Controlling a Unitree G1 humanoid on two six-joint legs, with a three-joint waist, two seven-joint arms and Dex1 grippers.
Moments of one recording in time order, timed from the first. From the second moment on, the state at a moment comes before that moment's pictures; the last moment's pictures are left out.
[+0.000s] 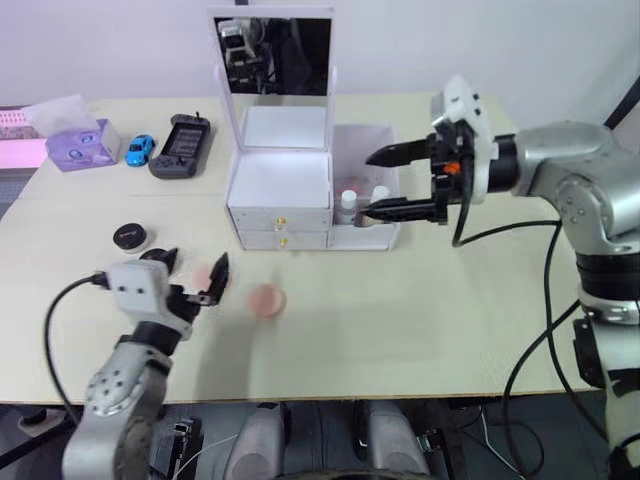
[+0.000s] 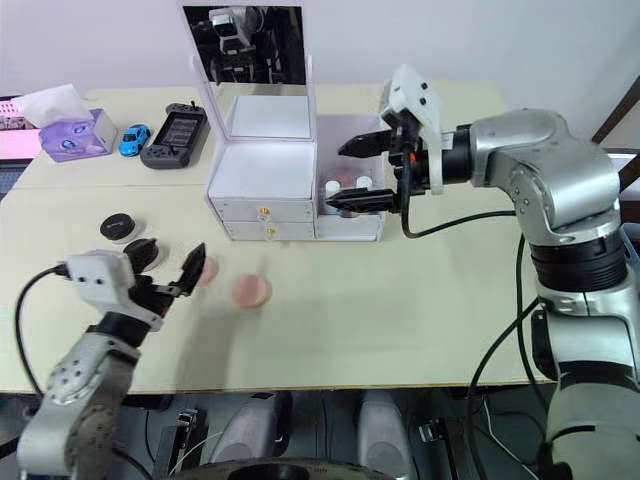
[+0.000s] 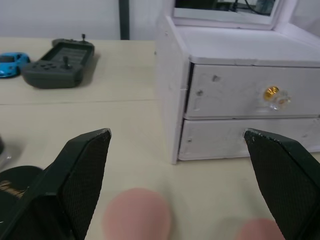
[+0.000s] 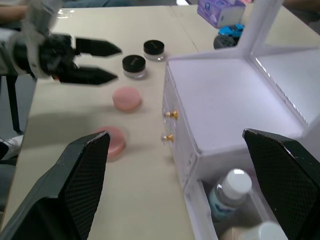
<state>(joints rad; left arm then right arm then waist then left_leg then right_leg) 0.20 0.20 0.16 -0.64 -0.31 0.38 -0.16 -0.99 -0.79 0.13 -0.12 0.55 0.86 1.15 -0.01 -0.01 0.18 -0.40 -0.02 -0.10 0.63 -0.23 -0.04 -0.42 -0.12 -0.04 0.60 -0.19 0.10</state>
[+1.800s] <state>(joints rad) -0.04 0.03 -0.07 -0.34 -0.25 0.23 -0.23 -1.03 -0.85 0.15 -0.17 0.48 0.95 1.07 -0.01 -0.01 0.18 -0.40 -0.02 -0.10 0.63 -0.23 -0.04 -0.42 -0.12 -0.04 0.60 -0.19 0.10</state>
